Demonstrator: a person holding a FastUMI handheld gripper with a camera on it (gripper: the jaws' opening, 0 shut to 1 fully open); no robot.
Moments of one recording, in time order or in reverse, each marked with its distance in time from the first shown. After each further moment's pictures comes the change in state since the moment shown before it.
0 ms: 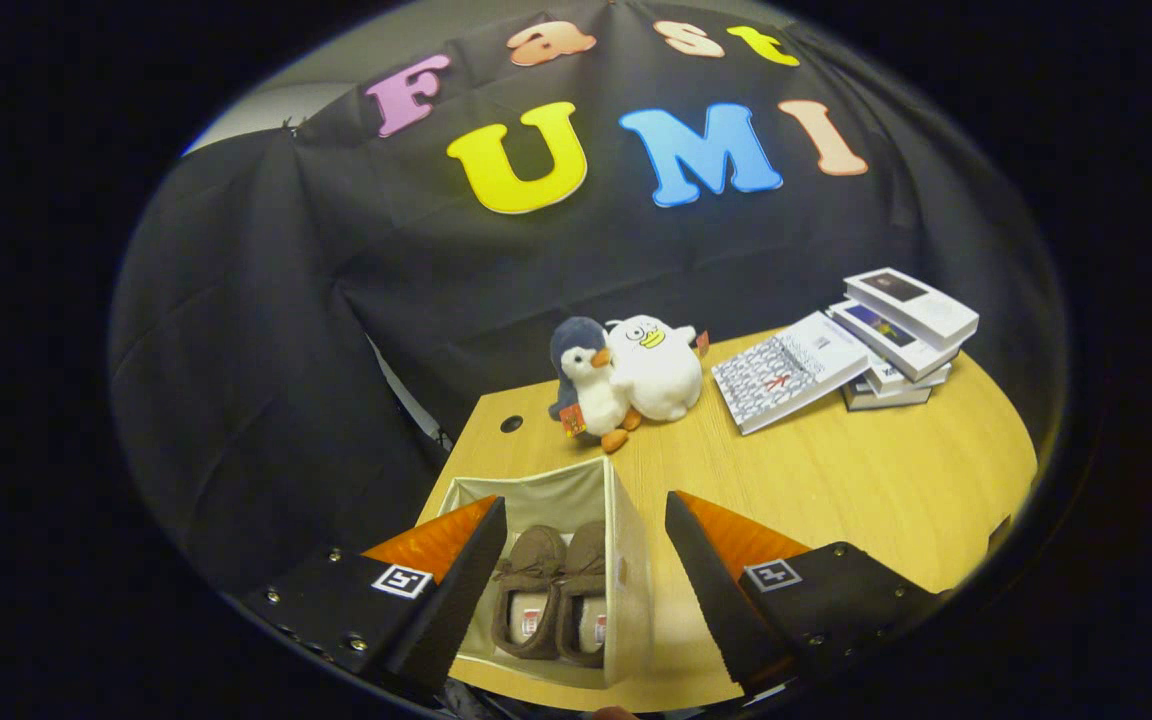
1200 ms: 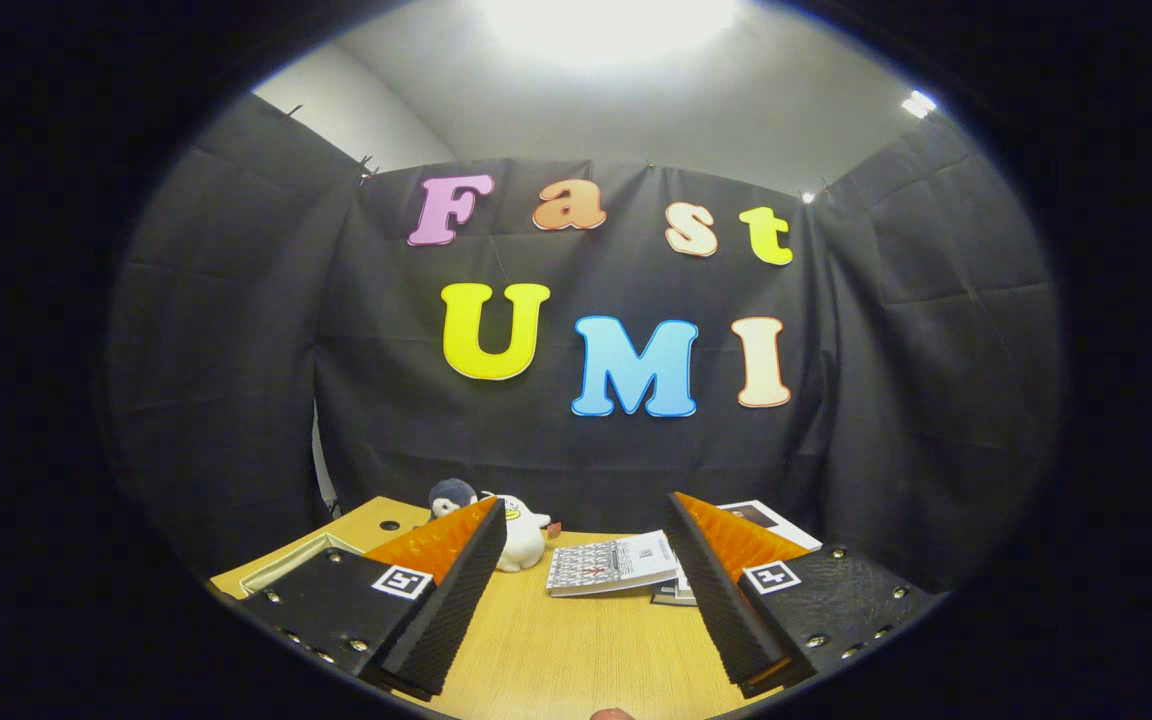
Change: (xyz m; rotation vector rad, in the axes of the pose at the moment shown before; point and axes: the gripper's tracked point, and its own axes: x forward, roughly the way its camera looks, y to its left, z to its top) arm -0.137 -0.149 0.114 -0.282 -0.501 -0.178
